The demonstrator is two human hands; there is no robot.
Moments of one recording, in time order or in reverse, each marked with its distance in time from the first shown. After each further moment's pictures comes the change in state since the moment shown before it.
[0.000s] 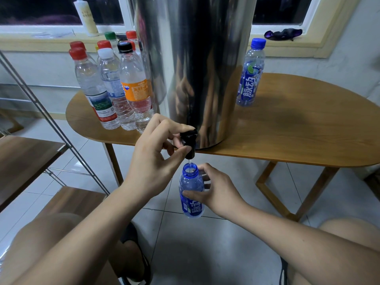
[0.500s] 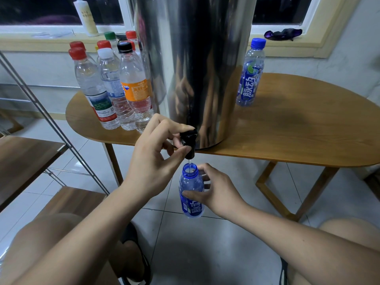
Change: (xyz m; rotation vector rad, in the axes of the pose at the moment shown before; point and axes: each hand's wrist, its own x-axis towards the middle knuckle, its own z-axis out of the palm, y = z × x) left_hand 0.000 0.001 -0.001 -0.005 -0.003 0.003; right_hand -0.001 -0.002 0.000 0.007 -0.005 0.003
